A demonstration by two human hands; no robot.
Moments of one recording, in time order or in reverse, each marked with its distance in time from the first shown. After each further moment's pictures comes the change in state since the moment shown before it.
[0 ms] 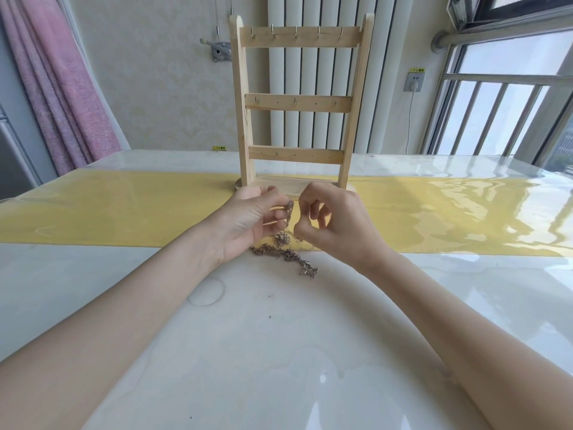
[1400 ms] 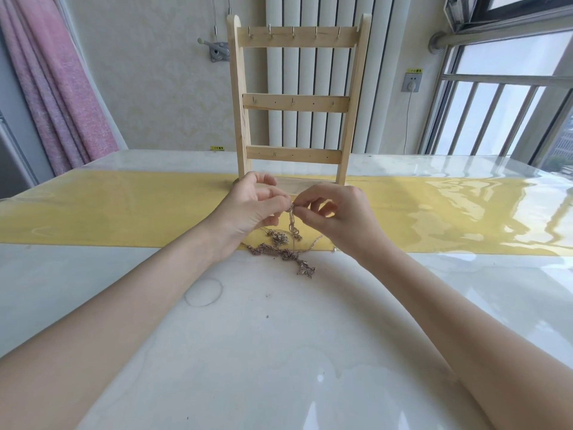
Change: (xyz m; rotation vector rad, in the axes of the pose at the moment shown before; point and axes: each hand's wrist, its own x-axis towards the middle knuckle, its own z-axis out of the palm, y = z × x) left_hand 0.000 -0.001 -0.005 0.204 0.003 0.209; right_hand 0.004 0.007 -0.006 0.126 -0.037 0.161
